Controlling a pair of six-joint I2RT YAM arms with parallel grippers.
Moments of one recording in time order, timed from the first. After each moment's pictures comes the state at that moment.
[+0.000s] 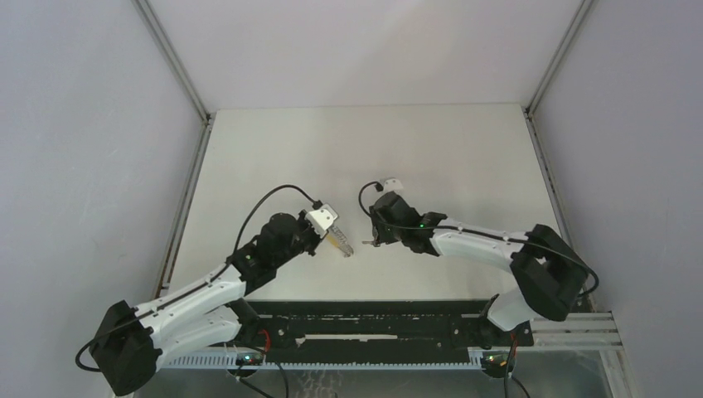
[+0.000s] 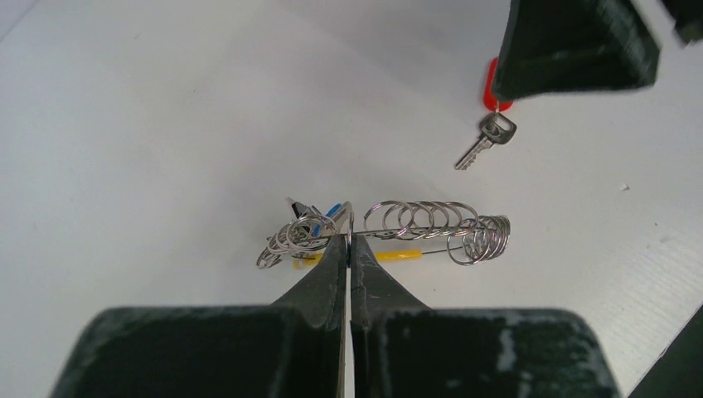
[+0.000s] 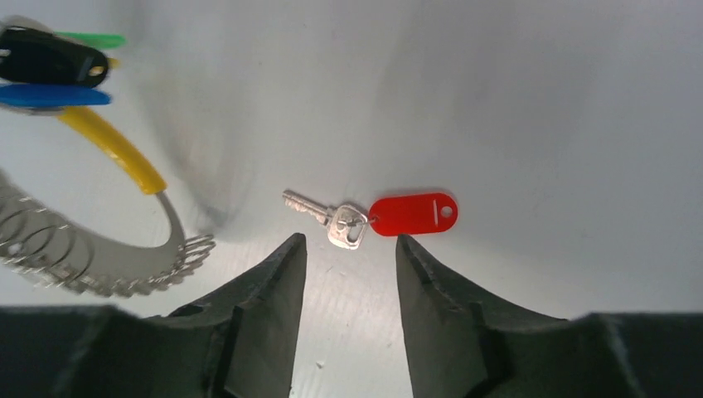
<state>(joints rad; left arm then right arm) -0.76 0.92 0.45 0.05 -0.01 0.24 0.84 1.45 0.82 -0.21 0.20 0.47</state>
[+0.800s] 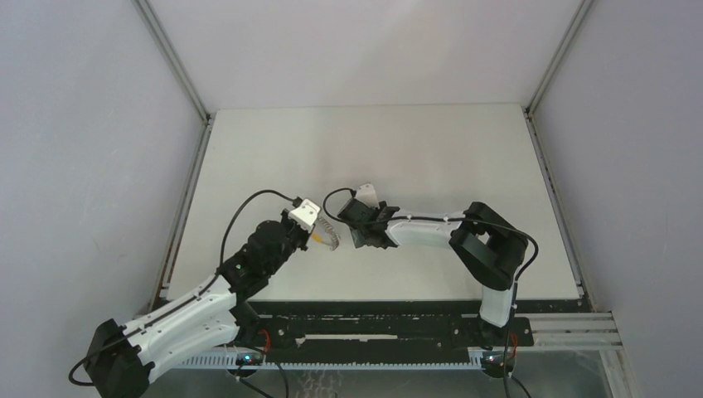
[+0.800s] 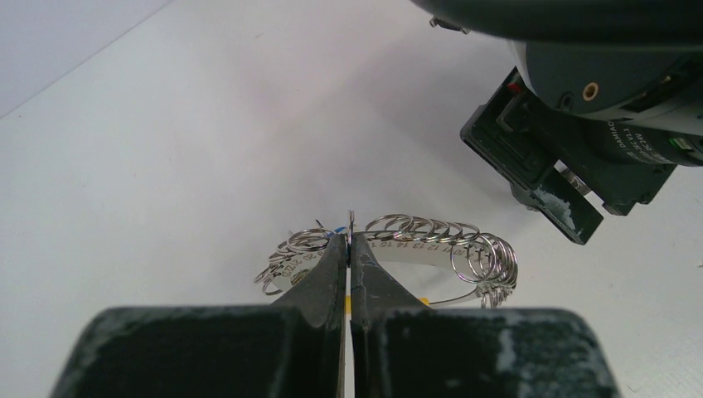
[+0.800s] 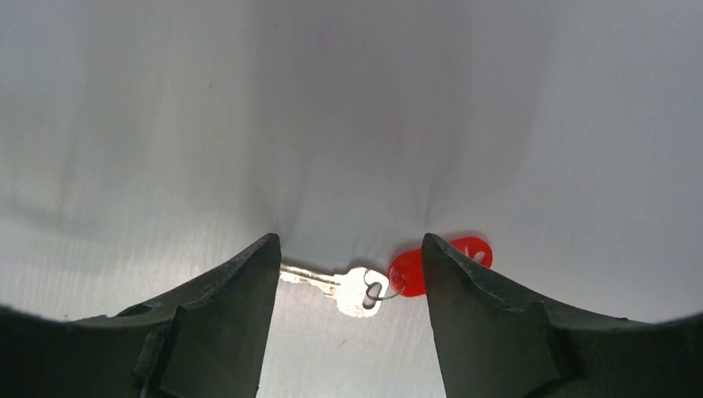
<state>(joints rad) -0.75 0.77 0.39 0.11 -0.25 0.17 0.96 1.85 1.12 -0.39 0.47 0.56</state>
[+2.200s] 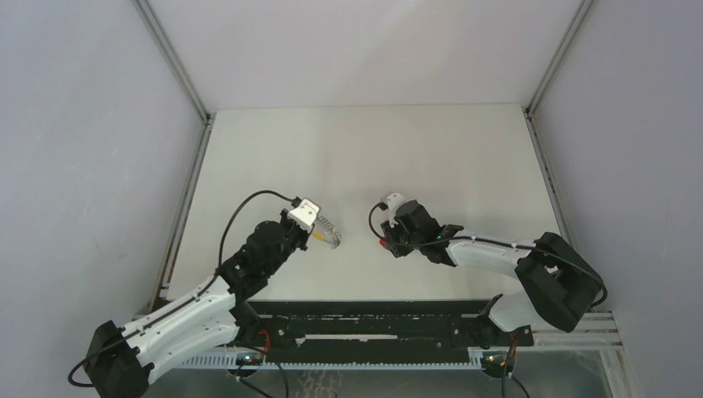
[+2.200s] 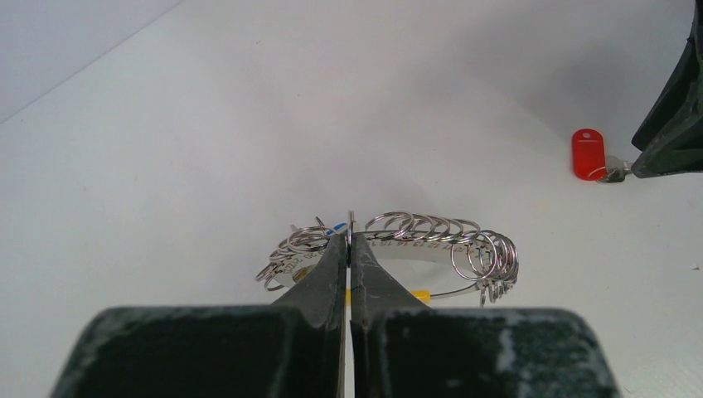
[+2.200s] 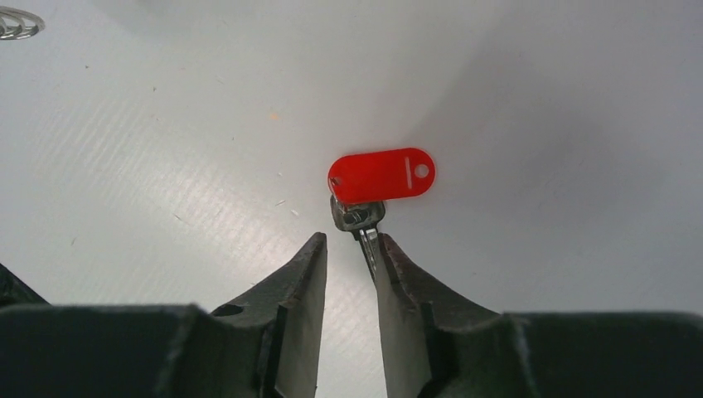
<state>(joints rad) -0.75 0.75 0.38 0.11 -0.25 0.17 0.78 1.41 0.62 -0.04 -0.01 0.17</state>
